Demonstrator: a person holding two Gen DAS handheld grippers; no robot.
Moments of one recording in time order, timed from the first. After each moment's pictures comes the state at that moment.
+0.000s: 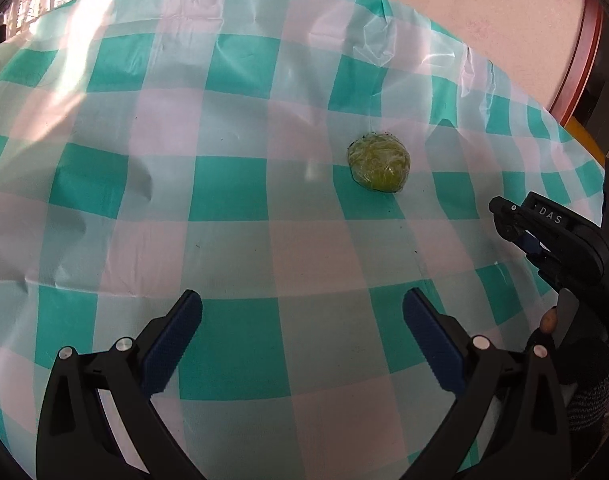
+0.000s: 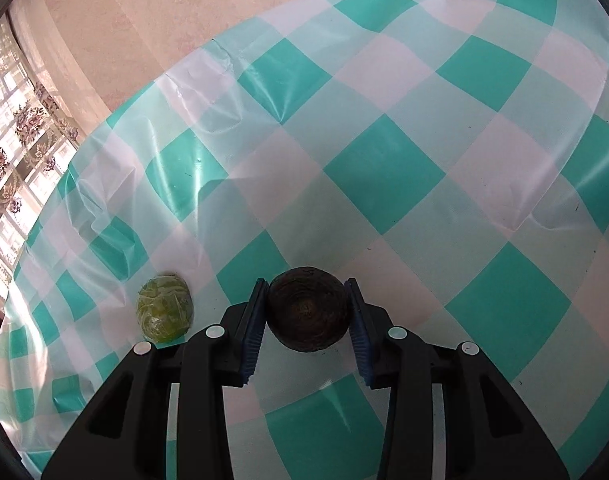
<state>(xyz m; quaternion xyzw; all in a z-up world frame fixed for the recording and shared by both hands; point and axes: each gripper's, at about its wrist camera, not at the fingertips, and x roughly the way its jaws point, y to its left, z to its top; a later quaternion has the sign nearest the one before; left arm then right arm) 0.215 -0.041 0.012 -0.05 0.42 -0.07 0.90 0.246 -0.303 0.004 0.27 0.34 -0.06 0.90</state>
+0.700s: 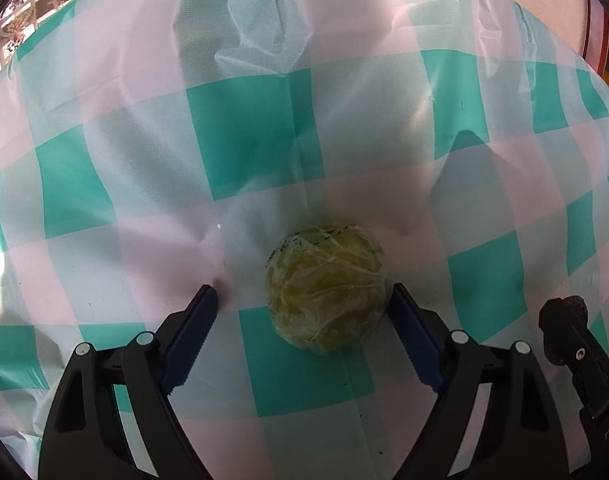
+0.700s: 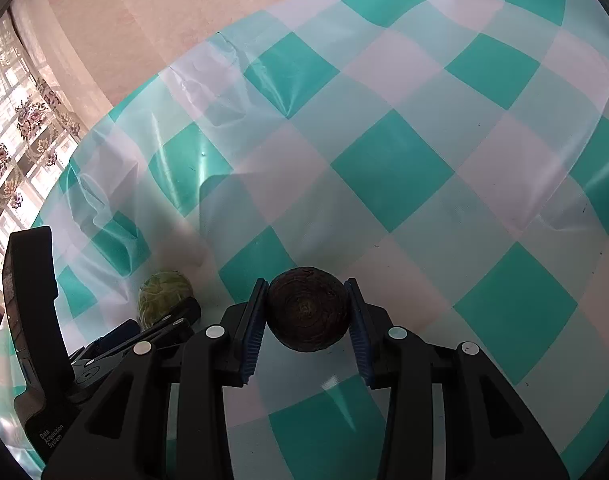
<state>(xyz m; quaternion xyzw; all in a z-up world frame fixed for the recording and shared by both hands) 0.344 -0.132 0.005 0.06 0.44 -0.04 0.90 0.256 -0.298 -0.001 0.27 0.34 -0.05 0.90</state>
